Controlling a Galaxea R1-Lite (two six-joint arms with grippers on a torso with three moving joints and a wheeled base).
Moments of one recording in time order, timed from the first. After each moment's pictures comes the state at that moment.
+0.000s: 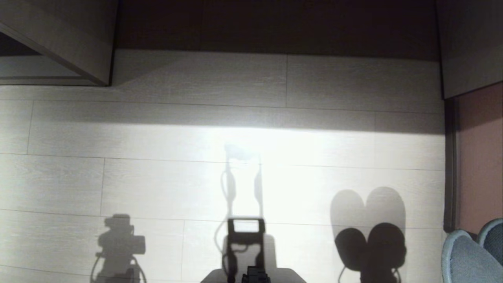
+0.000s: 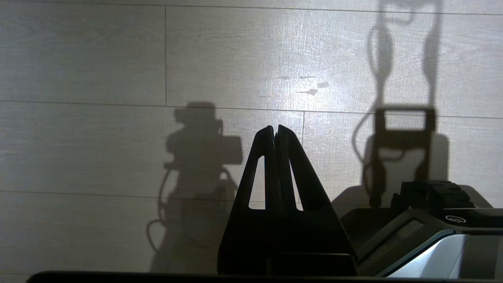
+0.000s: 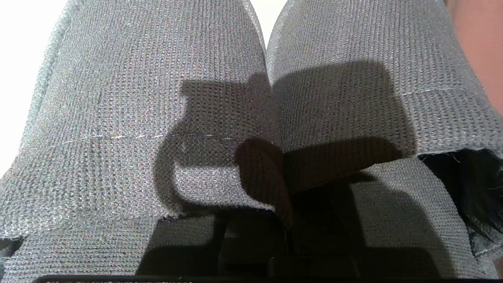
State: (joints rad) left arm 0.00 0.00 0.00 -0.01 0.00 -0.01; right arm 0.01 0.00 0.00 0.00 -0.01 0.00
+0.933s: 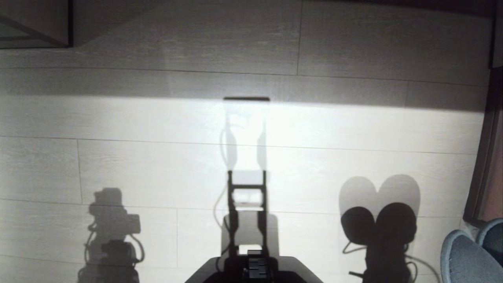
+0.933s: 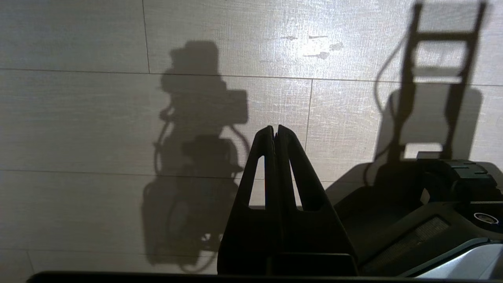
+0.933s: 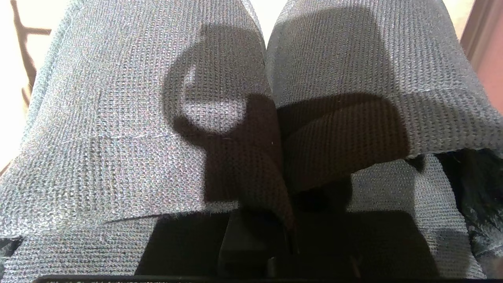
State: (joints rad) left arm 0.00 0.00 0.00 -0.01 0.00 -0.01; right arm 0.01 0.00 0.00 0.00 -0.01 0.00
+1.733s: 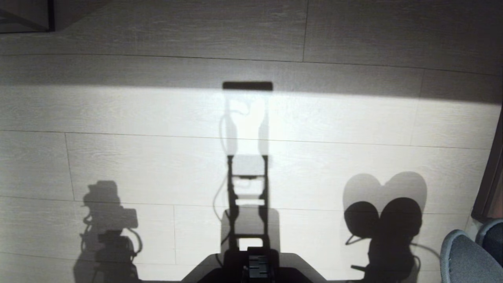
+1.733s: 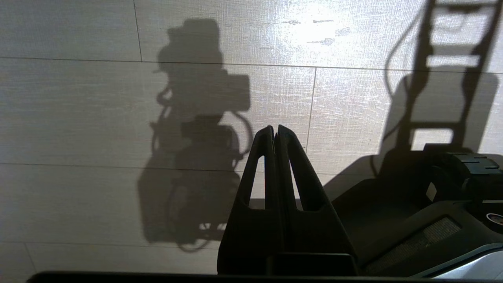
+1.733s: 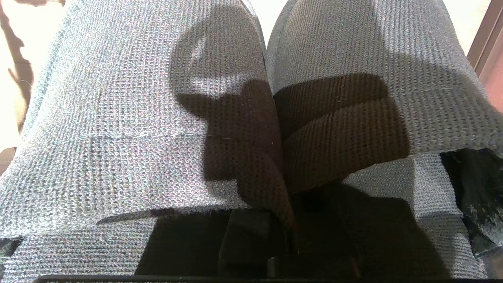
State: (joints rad) left arm 0.00 0.00 0.00 -0.01 0.00 -0.01; right arm 0.01 0.00 0.00 0.00 -0.01 0.00
